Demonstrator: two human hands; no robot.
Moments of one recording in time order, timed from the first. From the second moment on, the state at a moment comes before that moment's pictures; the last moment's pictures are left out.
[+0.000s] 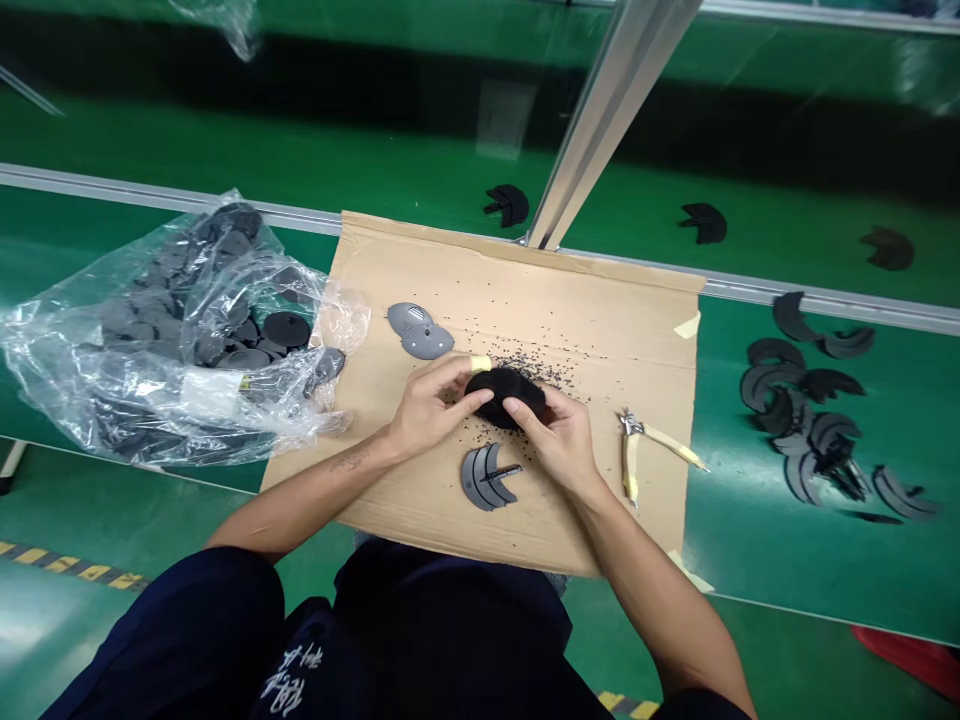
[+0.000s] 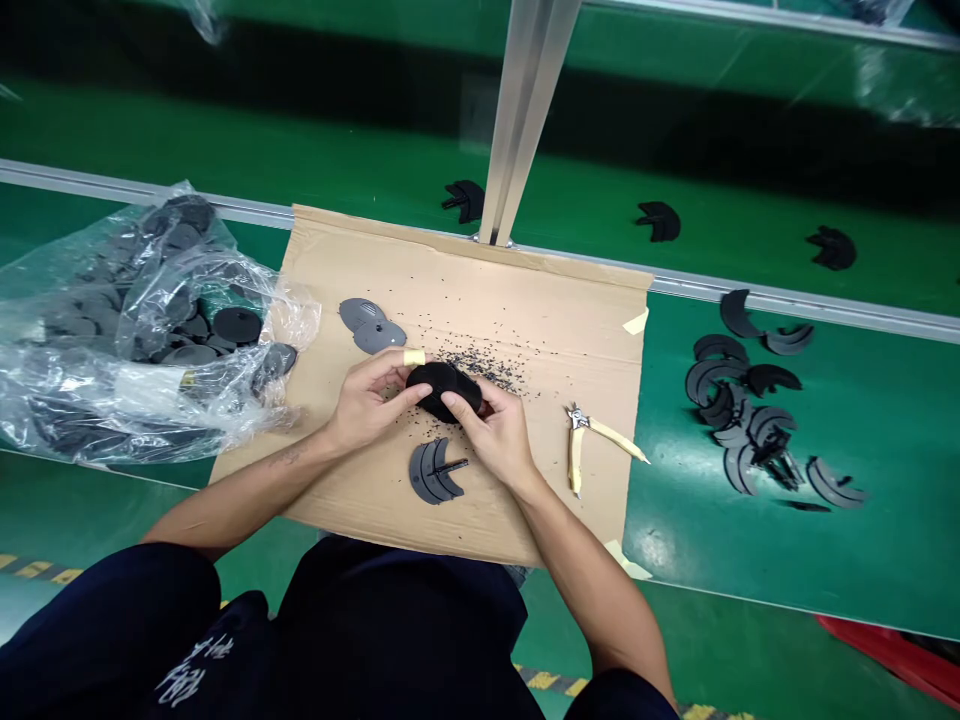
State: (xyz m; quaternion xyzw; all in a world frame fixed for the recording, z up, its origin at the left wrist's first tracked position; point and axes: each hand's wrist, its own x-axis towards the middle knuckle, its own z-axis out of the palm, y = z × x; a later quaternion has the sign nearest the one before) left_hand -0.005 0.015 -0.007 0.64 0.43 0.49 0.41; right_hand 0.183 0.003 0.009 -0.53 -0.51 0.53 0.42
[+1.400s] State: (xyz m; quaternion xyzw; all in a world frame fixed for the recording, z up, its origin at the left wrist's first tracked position) left_hand -0.008 0.014 0.016 0.74 0.24 0.54 0.32; right_hand 0.174 -0.011 0.002 -0.35 -0.74 0.25 0.51
